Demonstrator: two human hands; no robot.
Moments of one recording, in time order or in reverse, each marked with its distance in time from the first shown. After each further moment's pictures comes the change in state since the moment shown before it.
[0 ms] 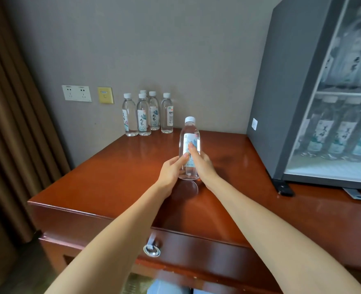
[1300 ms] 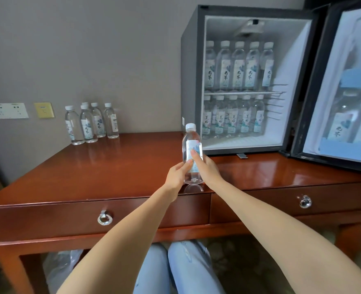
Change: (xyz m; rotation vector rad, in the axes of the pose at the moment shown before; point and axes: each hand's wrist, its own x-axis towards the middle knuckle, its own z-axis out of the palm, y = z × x) left_hand -0.133 -0.016 0.162 0.034 -0.301 -0.072; right_hand -0.185 -0.014 -0.160 -0.295 0.329 -0.093
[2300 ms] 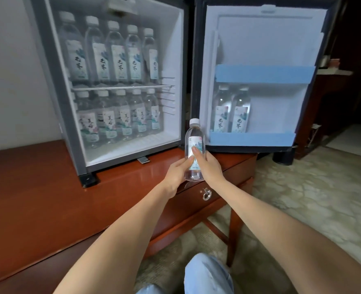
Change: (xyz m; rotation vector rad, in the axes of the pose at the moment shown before) left_hand 0.080 -0.042 0.243 -0.029 -0.648 -0.074; right_hand -0.008 0.072 -0.251 -0.154 0.539 0.122
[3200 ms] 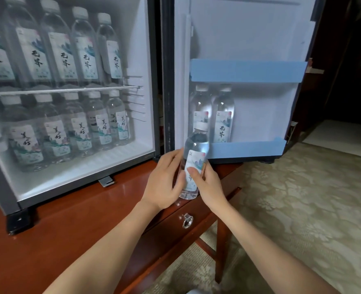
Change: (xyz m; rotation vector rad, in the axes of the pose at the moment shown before) left_hand 0.082 -0.021 0.006 0.993 0.101 0.866; right_hand 0.045 0.053 -0.044 0.047 0.061 -0.215
